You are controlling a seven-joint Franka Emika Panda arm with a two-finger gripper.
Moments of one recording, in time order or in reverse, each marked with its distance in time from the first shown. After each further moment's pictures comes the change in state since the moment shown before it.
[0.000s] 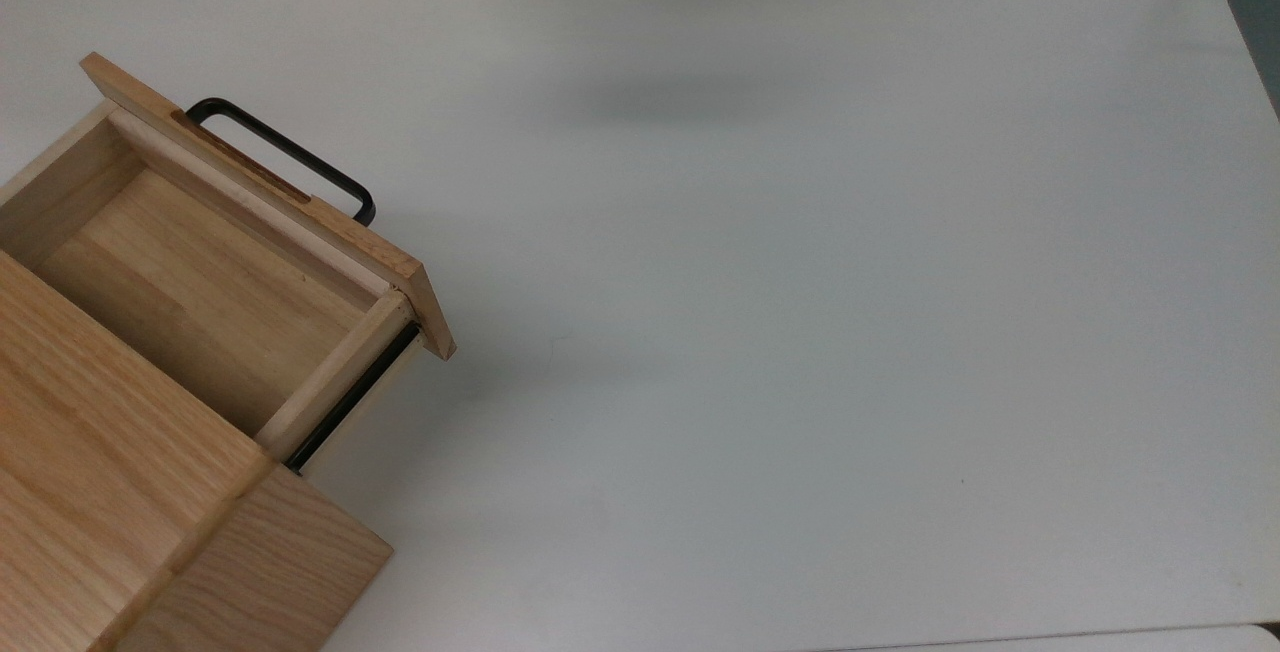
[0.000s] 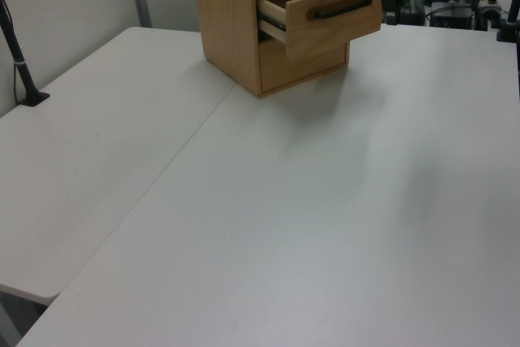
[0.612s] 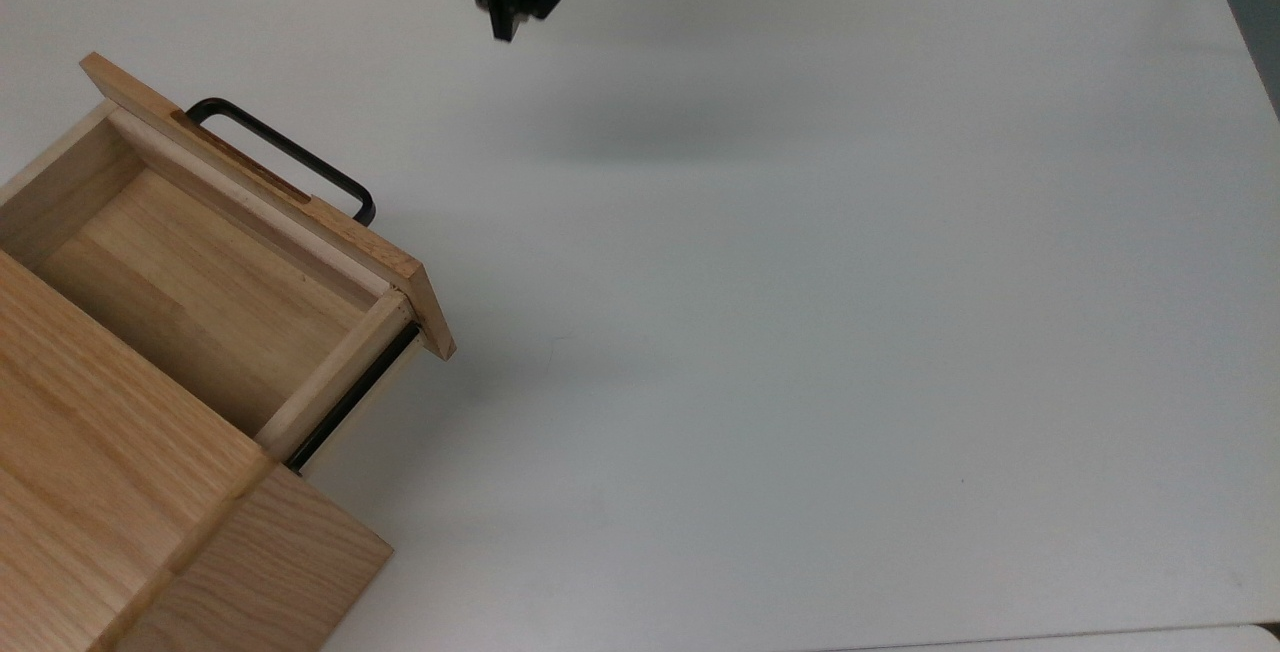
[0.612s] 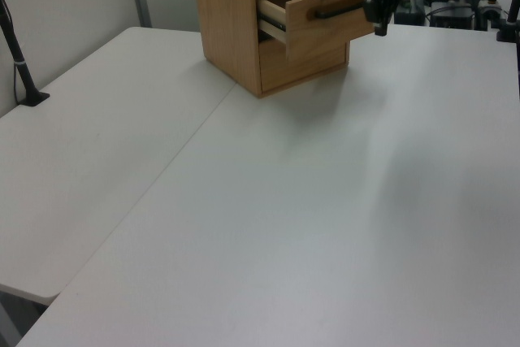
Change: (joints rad) arm -0.014 0.071 -0.009 -0.002 0.008 0.094 0.250
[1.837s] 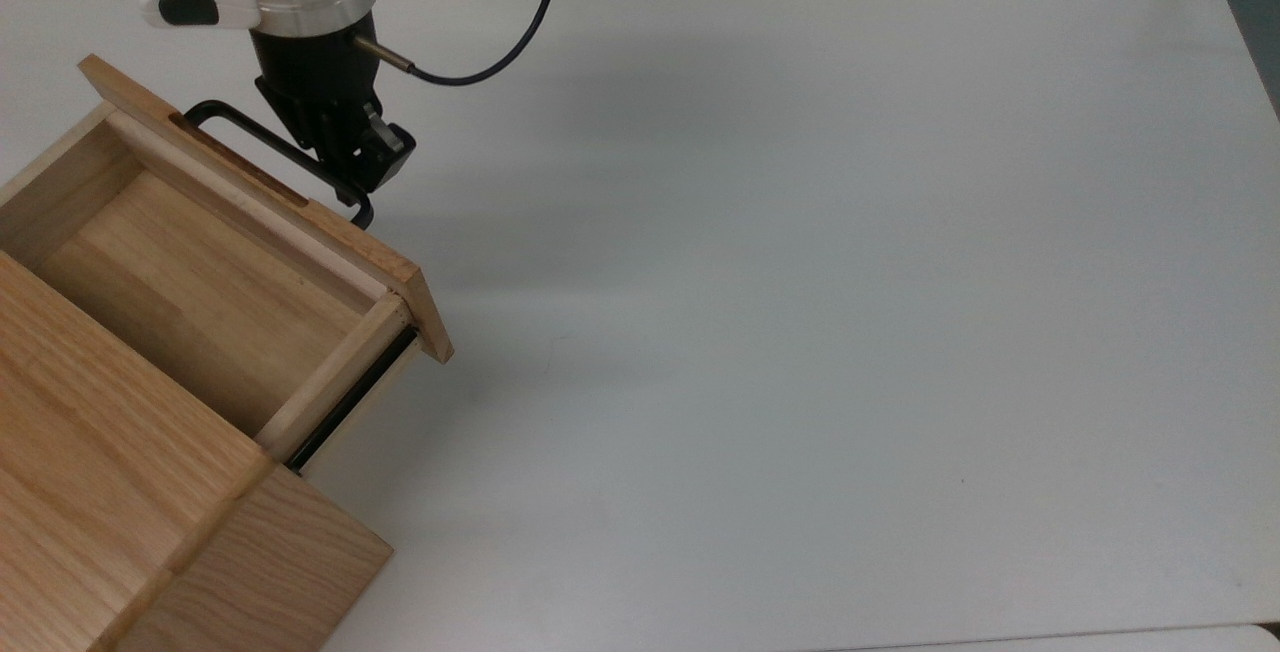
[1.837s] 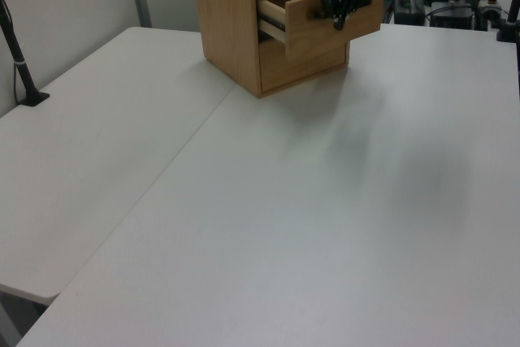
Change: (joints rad) arm -0.150 0.257 -0.007 0.181 -0.024 0.283 0.133
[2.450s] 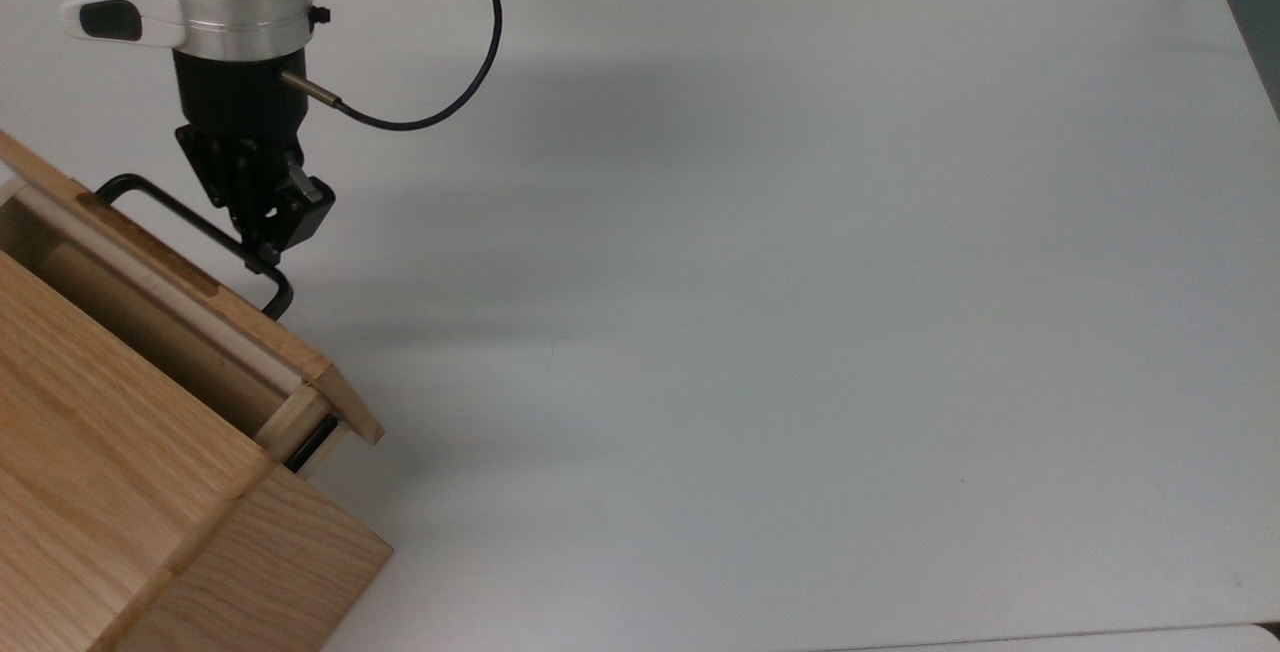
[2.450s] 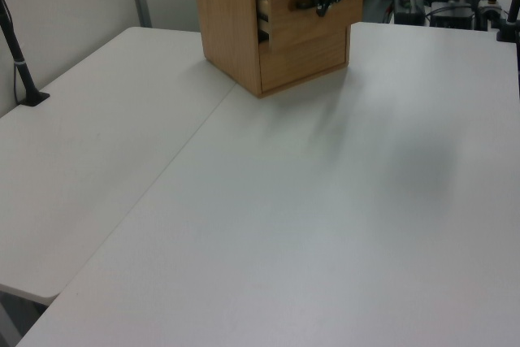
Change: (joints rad) arm -0.049 0.059 -0.001 0.004 -0.038 0.315 0.000
